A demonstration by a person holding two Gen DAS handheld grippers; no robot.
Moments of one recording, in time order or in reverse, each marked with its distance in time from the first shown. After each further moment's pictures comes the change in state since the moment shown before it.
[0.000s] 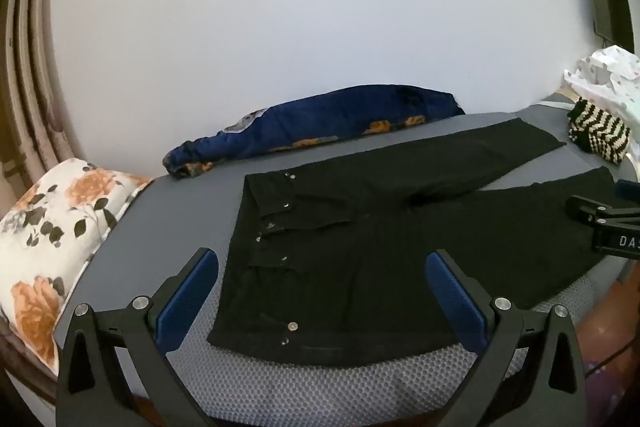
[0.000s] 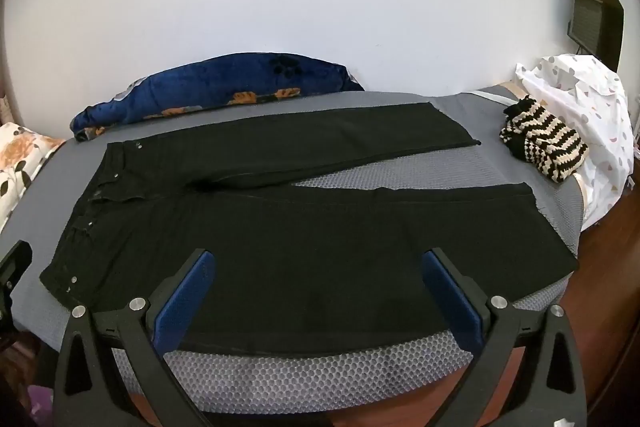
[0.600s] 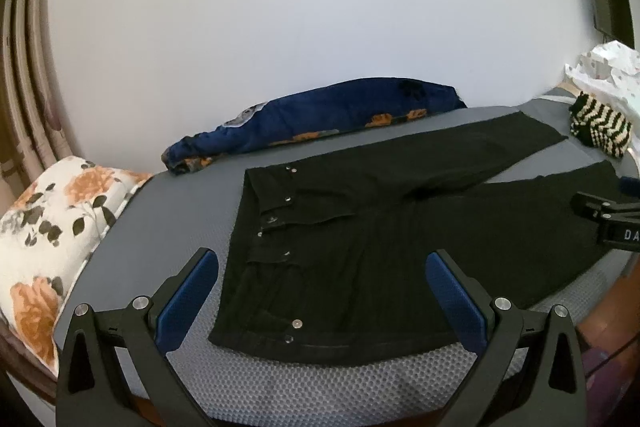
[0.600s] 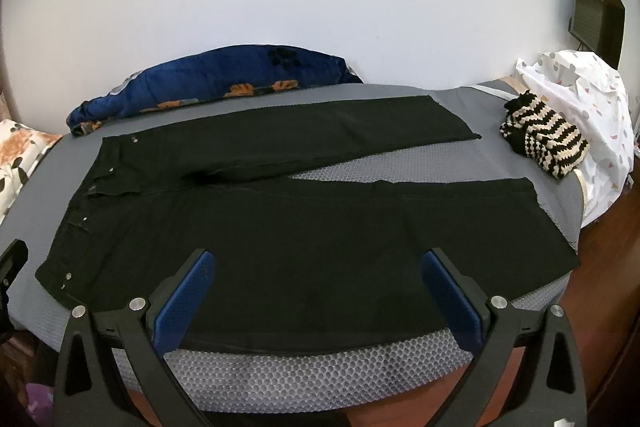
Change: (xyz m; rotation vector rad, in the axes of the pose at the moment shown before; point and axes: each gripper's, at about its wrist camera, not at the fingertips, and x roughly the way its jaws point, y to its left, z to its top) left arm 0.006 -0.001 -0.005 0.020 0.010 0.013; right arm 0.011 0.004 -0.006 -0.005 0.025 -0.010
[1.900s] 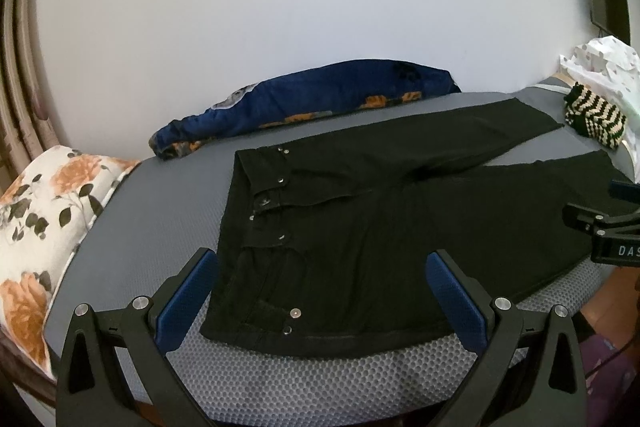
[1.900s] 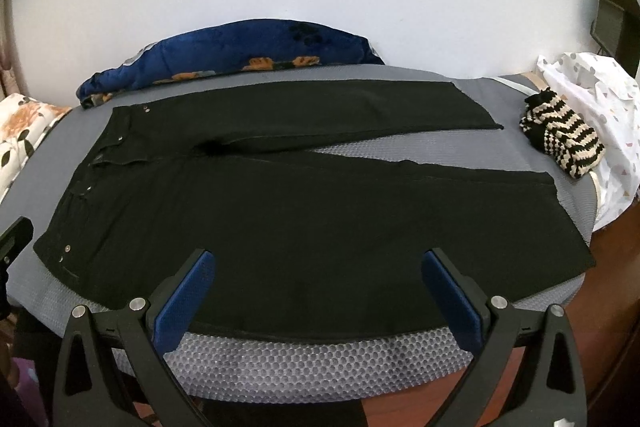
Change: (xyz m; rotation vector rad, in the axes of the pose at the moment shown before) left arm 0.021 0.016 -0.009 -0.006 0.064 -0.058; right arm 0.017 0.016 -0.011 -0.054 0.062 0.039
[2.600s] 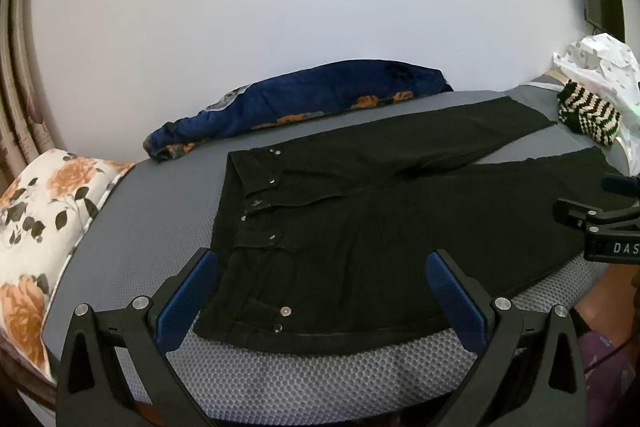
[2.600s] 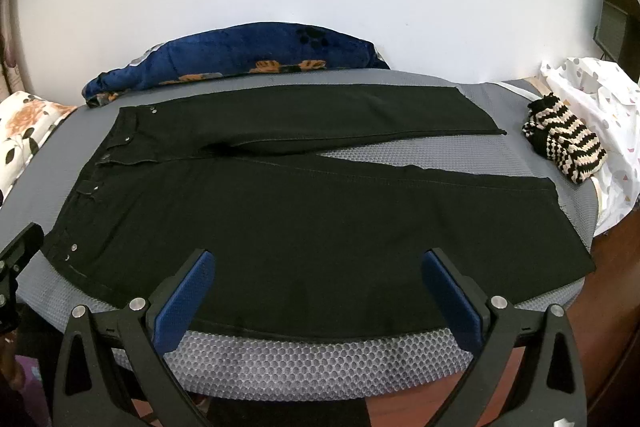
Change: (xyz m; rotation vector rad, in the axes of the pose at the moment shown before) left arm -0.006 -0.008 -0.002 0.013 -0.006 -0.018; right arm -0.006 0.005 0.002 -0.013 -0.008 0.007
